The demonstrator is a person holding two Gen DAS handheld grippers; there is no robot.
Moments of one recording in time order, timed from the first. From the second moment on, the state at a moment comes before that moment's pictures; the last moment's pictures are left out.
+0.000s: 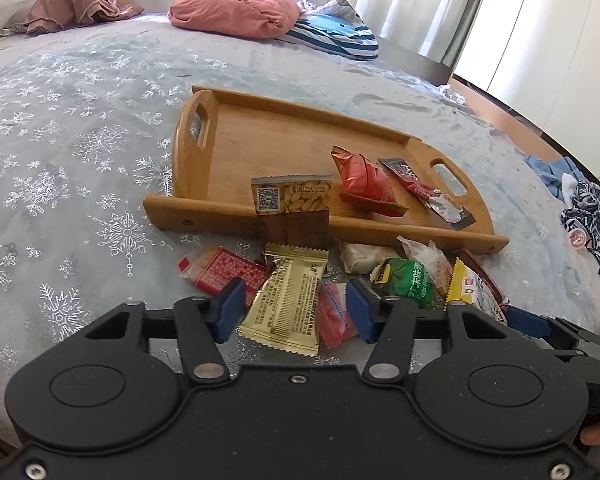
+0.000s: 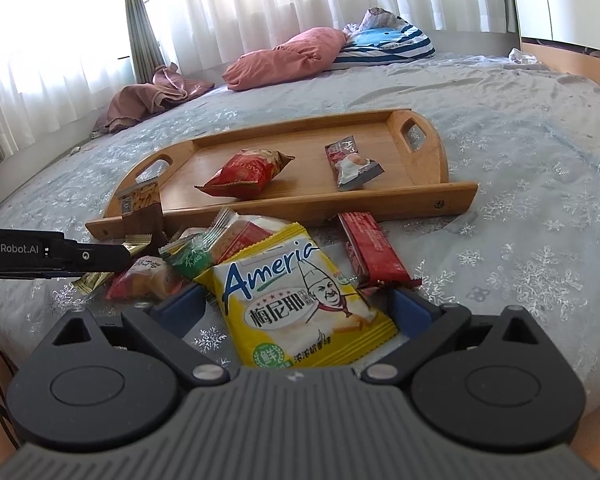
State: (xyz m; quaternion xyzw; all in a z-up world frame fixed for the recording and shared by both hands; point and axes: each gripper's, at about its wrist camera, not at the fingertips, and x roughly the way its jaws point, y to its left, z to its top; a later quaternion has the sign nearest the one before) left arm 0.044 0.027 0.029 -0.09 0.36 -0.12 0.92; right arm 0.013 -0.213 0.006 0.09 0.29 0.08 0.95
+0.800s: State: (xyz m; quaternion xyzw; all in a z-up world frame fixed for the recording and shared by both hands) left arm 0.025 0.025 0.033 -0.07 0.36 -0.12 0.92; right arm -0.023 -0.211 0.014 0.09 0.28 0.06 0.95
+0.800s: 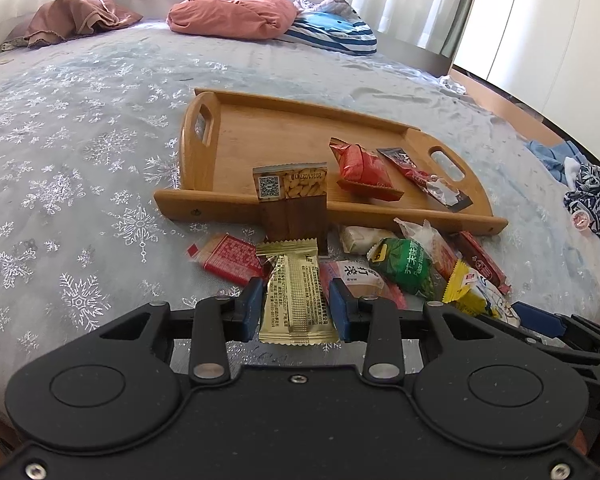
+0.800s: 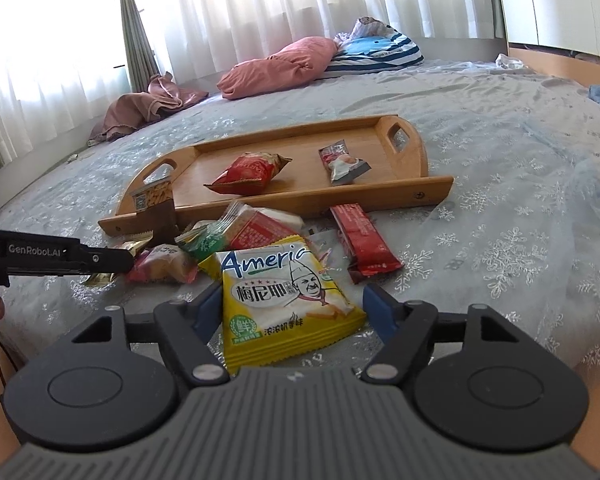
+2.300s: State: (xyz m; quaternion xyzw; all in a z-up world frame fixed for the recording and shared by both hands) left arm 0.019 0.032 0.056 -0.08 0.34 -0.11 0.93; right arm -0.033 -0.205 0.034 0.07 0.25 0.06 0.96
